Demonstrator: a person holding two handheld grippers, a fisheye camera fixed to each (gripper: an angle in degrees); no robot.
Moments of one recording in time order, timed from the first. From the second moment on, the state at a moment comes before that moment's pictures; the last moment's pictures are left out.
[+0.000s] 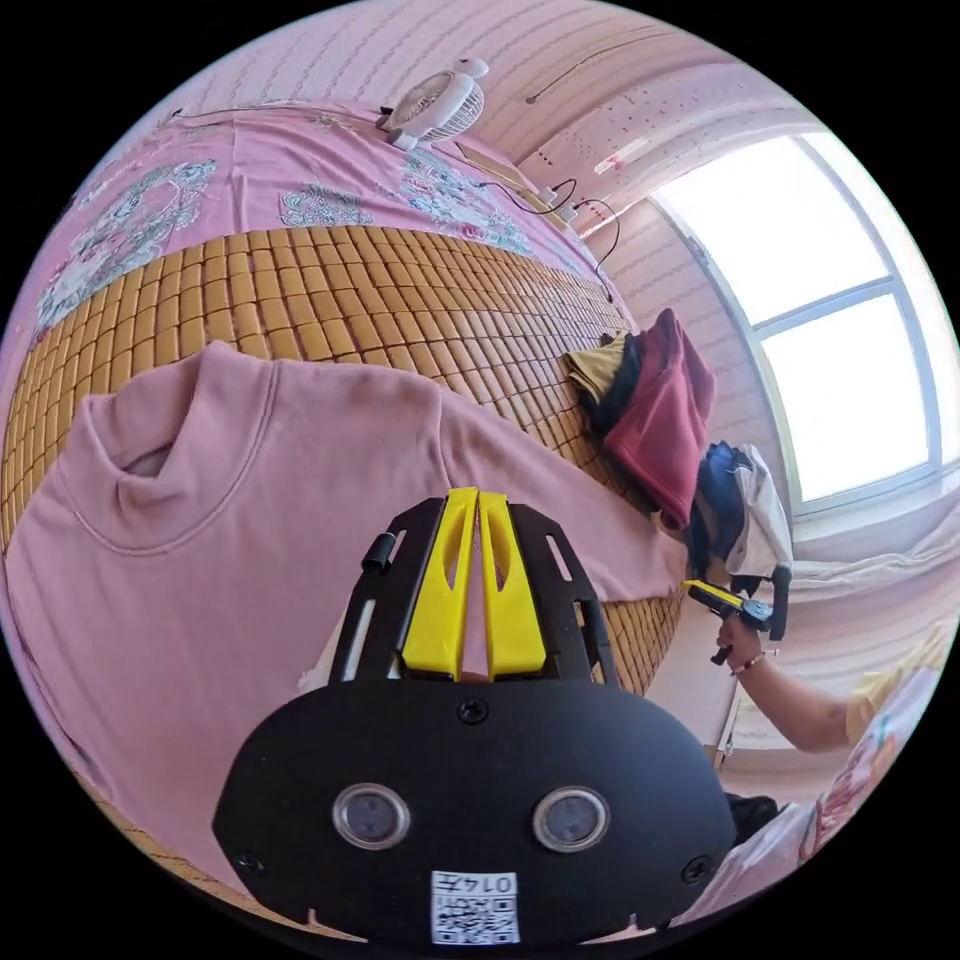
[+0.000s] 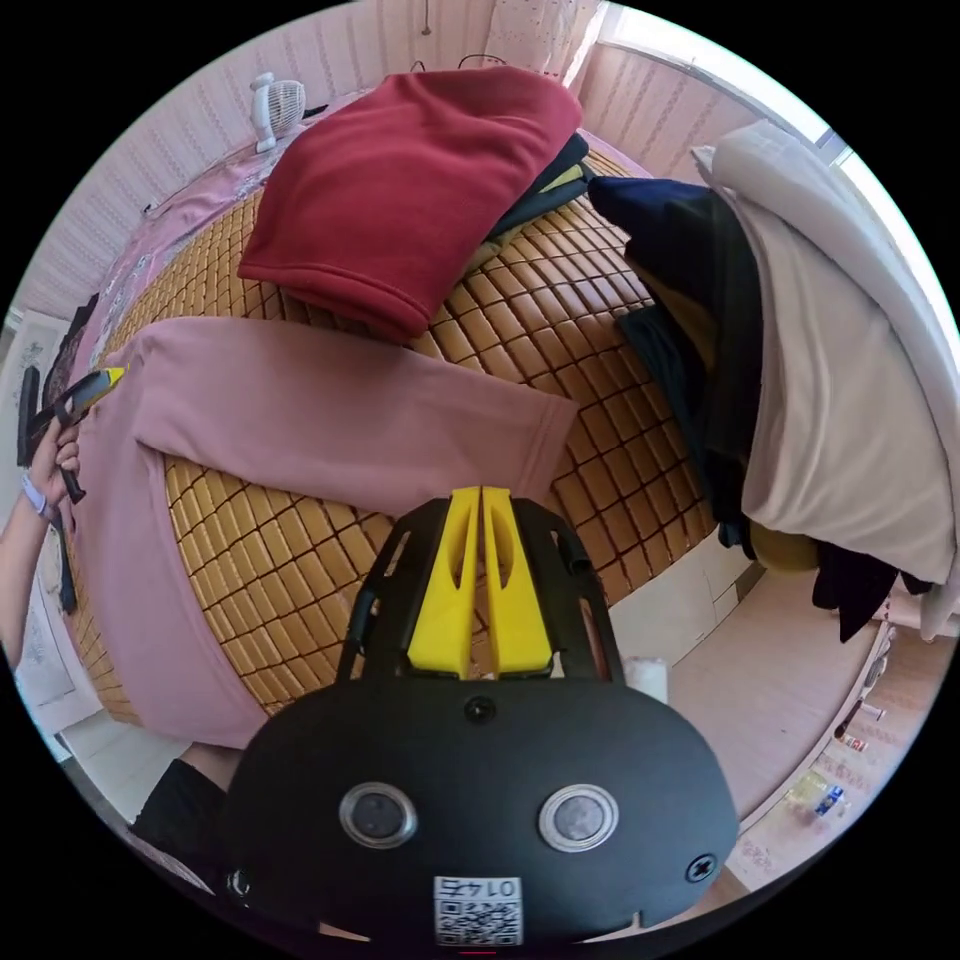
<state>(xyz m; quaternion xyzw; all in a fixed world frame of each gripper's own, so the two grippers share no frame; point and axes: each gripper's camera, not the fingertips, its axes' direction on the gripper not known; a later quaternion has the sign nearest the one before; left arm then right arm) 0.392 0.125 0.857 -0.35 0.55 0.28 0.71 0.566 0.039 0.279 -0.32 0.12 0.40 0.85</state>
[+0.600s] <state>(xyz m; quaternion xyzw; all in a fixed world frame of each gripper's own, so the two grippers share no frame) -0.054 0.122 0.739 -0.34 0.30 0.19 0.87 0.251 -0.356 0.537 -0.12 -0.31 -0.01 0.94</state>
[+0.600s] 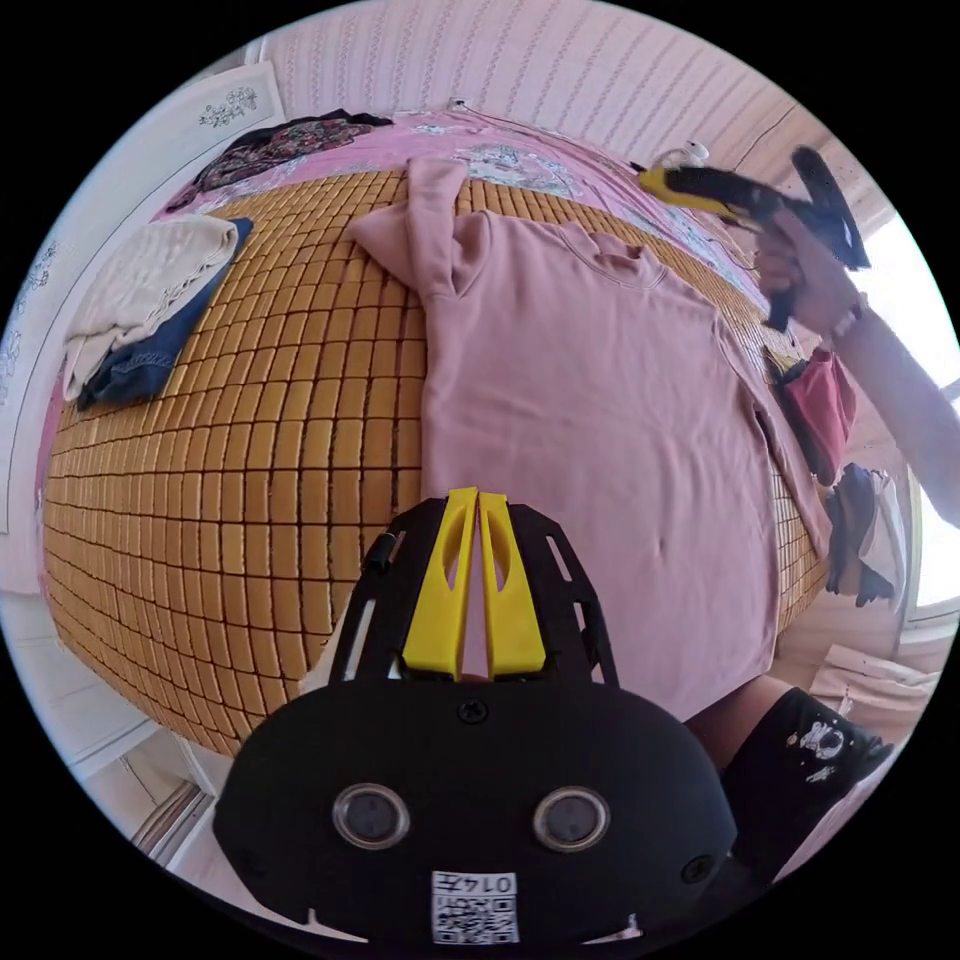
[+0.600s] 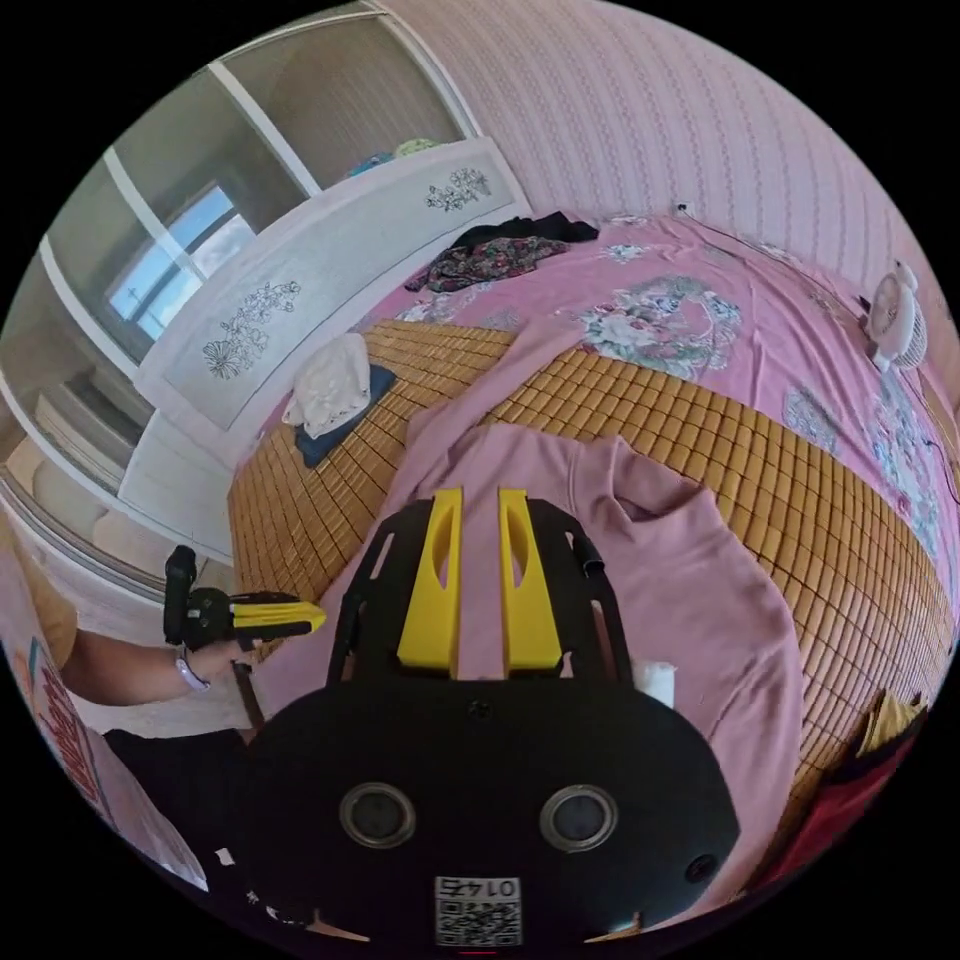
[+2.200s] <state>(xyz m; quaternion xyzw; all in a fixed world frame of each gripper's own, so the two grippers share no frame) -0.490 -0.078 0.606 -0.35 0.16 -0.21 0.90 0.003 -0.216 0.599 -0.32 -0.46 -0.18 0.81</state>
